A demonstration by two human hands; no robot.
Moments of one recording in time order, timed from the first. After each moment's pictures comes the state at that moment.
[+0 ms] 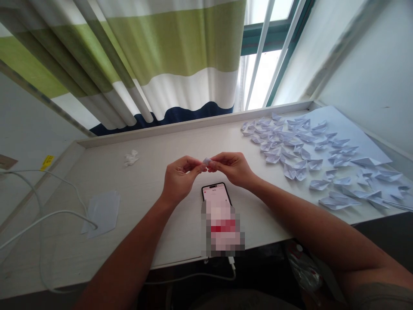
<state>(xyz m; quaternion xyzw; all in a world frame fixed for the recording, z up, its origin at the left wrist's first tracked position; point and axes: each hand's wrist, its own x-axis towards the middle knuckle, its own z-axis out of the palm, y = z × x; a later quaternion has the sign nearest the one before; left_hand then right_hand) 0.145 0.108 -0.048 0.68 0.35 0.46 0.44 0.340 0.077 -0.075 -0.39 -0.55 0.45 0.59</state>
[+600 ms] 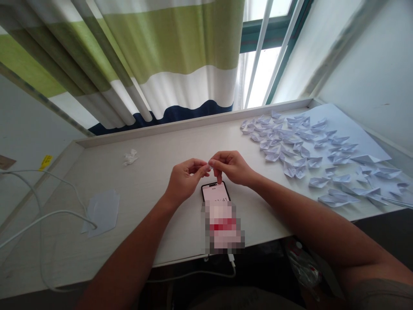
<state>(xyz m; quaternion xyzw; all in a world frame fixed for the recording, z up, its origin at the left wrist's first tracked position) 0.146 0.109 -0.054 0.72 0.34 0.38 0.47 0.346 0.074 -0.063 -0.40 -0.57 0.51 0.51</state>
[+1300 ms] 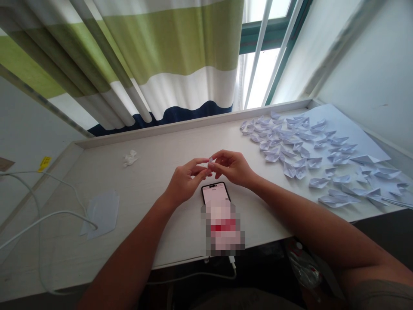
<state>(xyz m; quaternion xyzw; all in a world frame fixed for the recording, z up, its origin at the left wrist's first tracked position) 0.139 0.112 -0.052 0.77 0.30 0.32 0.46 0.347 0.077 -0.078 -0.41 -0.59 0.44 0.54</state>
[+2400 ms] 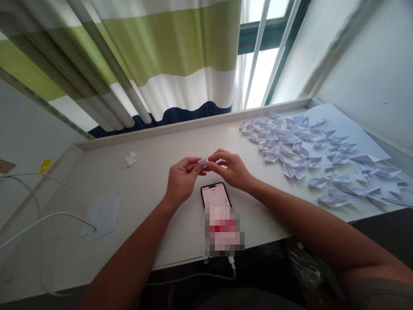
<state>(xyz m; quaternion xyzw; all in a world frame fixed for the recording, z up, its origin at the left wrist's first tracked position) 0.155 0.110 -0.059 0.61 0.35 0.45 0.55 0.337 0.072 -0.070 -0.44 -0.63 0.31 0.56</state>
